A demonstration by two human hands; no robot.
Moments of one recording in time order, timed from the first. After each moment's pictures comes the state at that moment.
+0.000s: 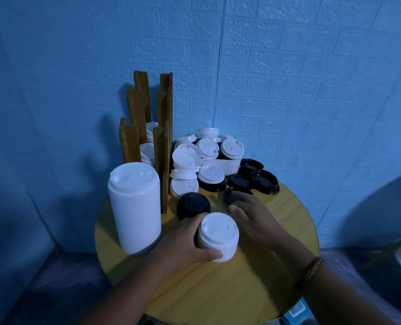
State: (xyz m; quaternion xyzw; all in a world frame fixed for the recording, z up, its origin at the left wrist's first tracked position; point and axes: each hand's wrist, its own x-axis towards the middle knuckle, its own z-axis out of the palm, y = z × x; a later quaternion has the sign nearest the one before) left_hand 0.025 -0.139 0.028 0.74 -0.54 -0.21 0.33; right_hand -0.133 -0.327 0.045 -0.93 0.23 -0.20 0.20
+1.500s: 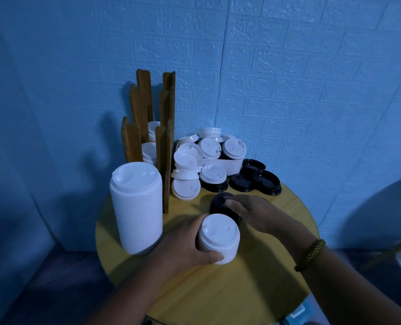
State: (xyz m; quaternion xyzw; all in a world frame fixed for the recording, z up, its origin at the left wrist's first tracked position) left_hand 0.025 -0.136 0.033 0.75 -0.55 -0.19 0.30; right_hand -0.120 -0.329 0.082 -0.95 0.22 -0.08 0.23
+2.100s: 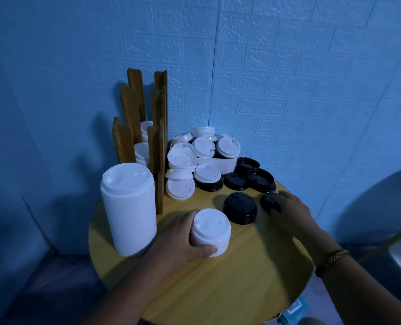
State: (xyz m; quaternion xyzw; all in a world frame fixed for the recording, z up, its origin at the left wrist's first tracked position) left_hand 0.024 -0.136 0.031 0.77 -0.51 -0.18 0.33; right_hand -0.184 -0.396 0.045 -0.89 0.44 -0.13 0.07
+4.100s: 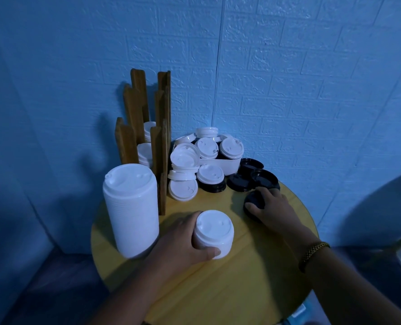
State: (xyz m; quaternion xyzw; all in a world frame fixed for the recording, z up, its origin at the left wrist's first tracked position) left_hand 0.024 -0.137 0.030 0.78 -0.51 -0.17 0.33; right_hand -0.141 -0.377 0.045 -0.88 0.44 -0.15 0.14
